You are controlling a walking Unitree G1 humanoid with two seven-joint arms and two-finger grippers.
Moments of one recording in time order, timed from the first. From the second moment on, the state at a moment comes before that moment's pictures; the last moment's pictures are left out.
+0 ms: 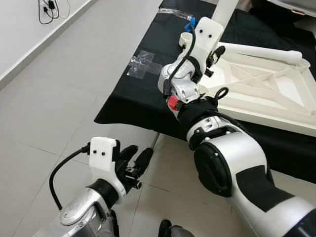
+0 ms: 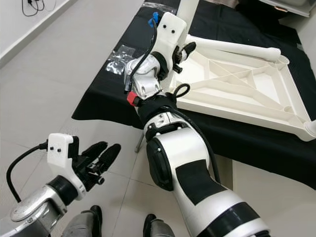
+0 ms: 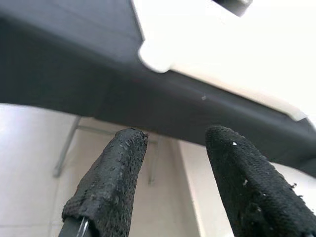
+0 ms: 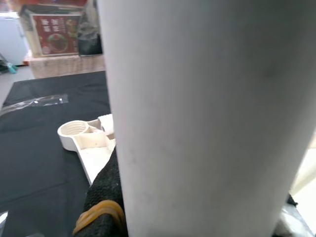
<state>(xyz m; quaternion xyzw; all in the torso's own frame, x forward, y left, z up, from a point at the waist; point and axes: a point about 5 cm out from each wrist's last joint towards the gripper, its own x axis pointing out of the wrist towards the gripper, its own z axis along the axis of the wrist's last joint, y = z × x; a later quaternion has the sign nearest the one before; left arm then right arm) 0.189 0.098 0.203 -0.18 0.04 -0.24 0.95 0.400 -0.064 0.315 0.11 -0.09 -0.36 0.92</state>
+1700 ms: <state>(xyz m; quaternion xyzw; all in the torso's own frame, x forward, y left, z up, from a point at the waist) 0.188 0.102 0.197 -0.16 0.04 -0.23 0.96 0.405 -0.073 0.255 0.19 0.02 -0.32 0.93</state>
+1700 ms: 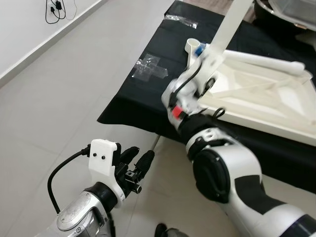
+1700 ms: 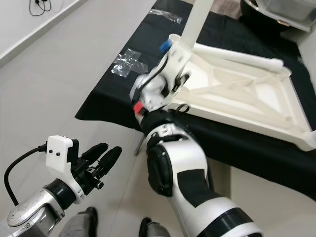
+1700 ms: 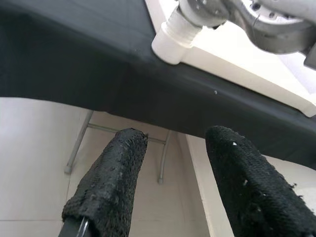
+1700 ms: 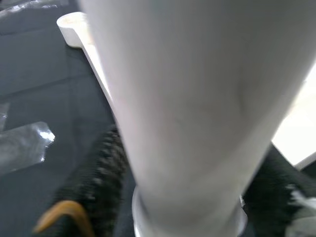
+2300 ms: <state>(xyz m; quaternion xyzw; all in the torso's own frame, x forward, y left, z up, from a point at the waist) 0.190 0.103 0.195 -0.15 0.04 -0.23 0.96 0.407 -0.071 0.265 0.19 -0.01 -0.29 0.94</state>
